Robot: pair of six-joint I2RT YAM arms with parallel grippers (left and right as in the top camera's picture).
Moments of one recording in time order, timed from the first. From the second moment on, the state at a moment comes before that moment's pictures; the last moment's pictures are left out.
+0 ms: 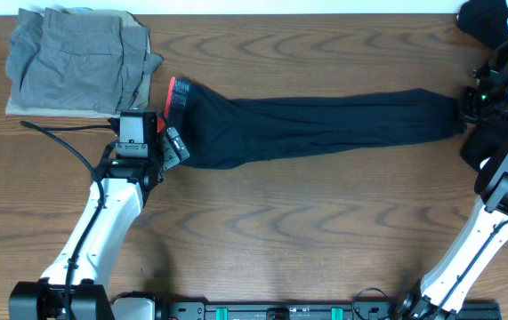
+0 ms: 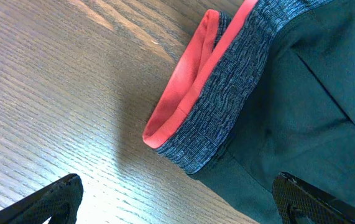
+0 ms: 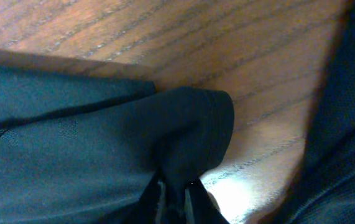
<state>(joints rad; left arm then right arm) -0.06 1.39 0.81 -0.45 -0.11 -0.54 -0.45 2.40 1.95 -0.96 -0.17 -0.13</state>
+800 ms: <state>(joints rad) -0.06 1.39 0.81 -0.44 -0.11 -0.54 -0.44 2.42 2.26 -1.28 -0.31 -0.23</state>
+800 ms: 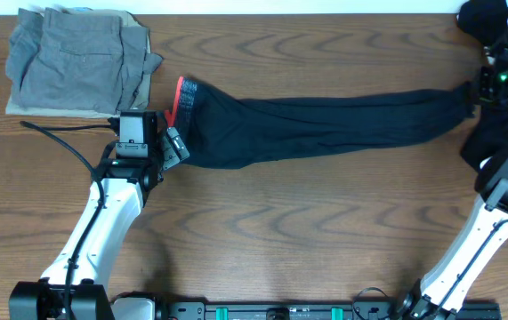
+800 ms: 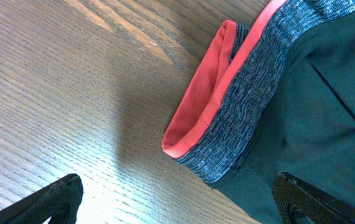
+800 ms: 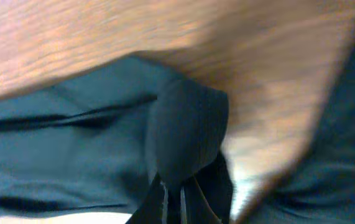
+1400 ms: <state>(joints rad) -0.06 1.39 0.81 -0.44 -0.11 -0.54 -0.02 2.42 2.26 -1.34 -0.40 -0.29</state>
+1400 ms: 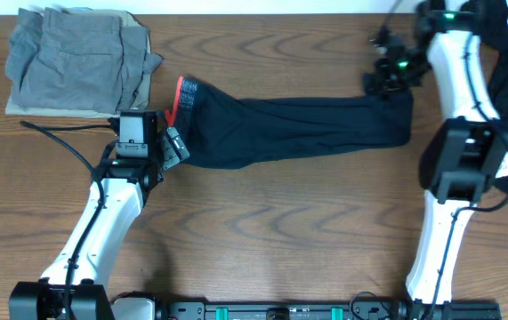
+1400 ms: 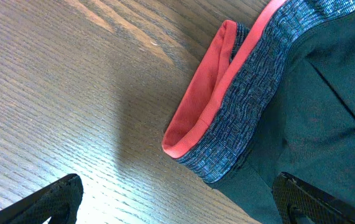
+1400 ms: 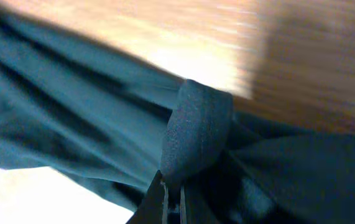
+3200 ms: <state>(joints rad) -0.06 1.45 0.81 -0.39 -0.11 -0.49 0.32 2.42 2.32 -1.38 -0.39 -0.21</state>
